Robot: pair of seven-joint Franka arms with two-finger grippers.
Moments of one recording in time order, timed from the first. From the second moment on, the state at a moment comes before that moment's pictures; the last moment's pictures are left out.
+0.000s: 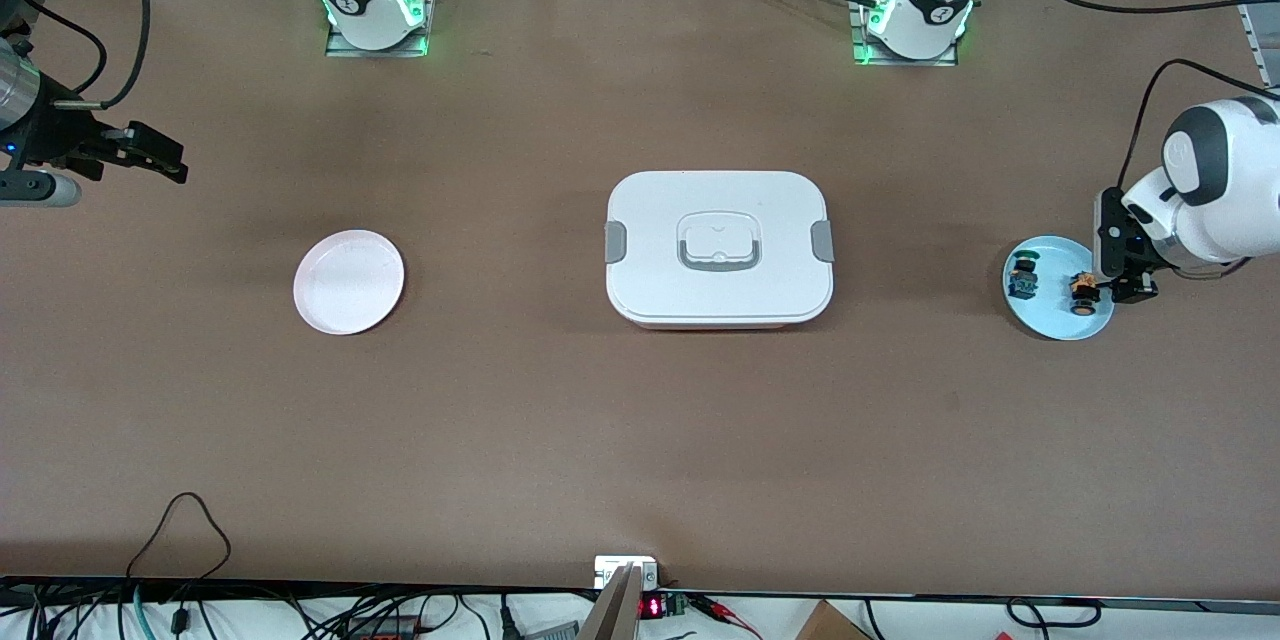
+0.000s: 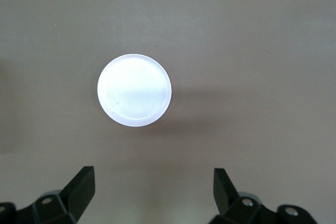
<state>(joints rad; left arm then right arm) 0.30 0.34 0.03 -2.04 0.14 2.24 1.92 0.04 -0.01 -0.07 -1.74 -0.05 1.67 -0.02</state>
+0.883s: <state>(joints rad) 0.49 0.48 -0.10 -2.04 0.14 2.43 2.11 0.05 -0.01 -0.07 -1.74 -0.05 1.67 -0.02</state>
